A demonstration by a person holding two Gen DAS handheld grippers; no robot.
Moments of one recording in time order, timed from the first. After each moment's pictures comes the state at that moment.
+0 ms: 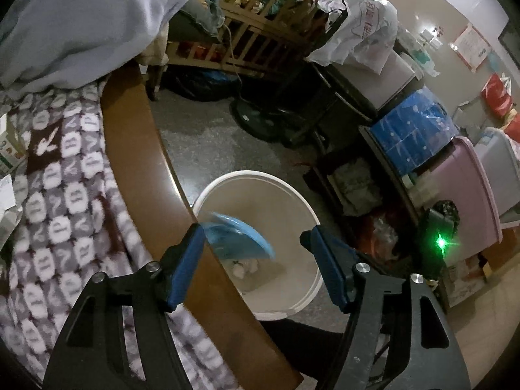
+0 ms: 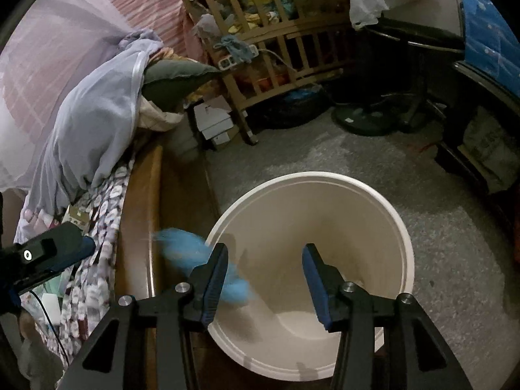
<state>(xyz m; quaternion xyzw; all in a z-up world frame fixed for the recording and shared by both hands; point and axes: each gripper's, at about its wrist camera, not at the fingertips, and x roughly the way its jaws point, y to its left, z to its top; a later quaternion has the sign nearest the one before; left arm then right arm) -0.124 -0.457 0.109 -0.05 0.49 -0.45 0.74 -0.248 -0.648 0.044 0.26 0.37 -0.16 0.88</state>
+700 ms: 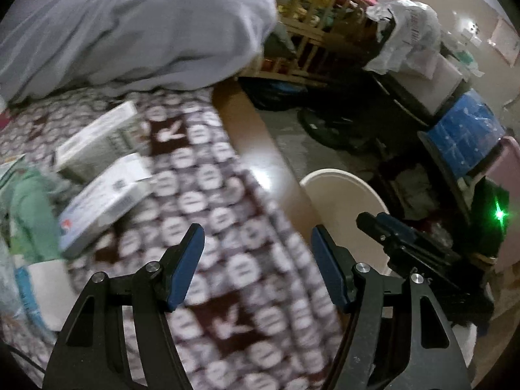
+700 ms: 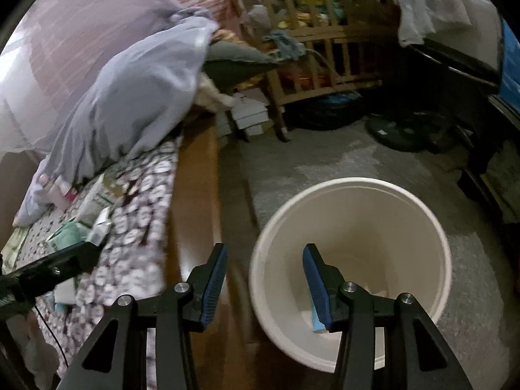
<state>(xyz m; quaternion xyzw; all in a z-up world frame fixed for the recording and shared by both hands) -0.125 -0.365 0.108 0.01 0.47 -0.33 0.82 -0.219 -0.580 0.062 0.20 0.38 -0.10 0.89</state>
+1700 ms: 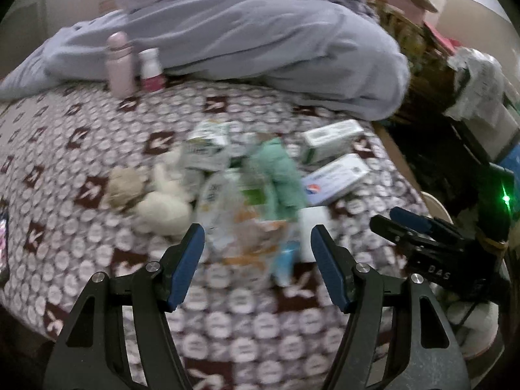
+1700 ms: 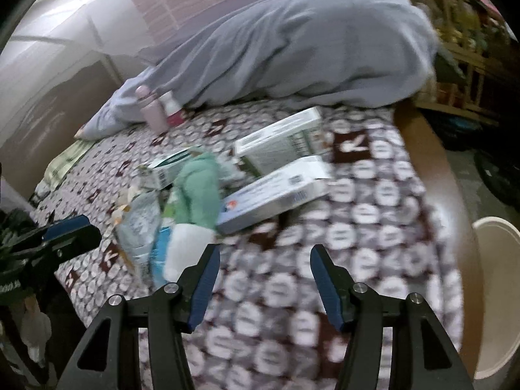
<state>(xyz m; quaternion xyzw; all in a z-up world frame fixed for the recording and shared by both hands) -0.124 -0.123 0.129 -0.01 0.46 -0.16 0.87 -0.138 -0.361 0.075 0.11 0.42 0.11 0.89</state>
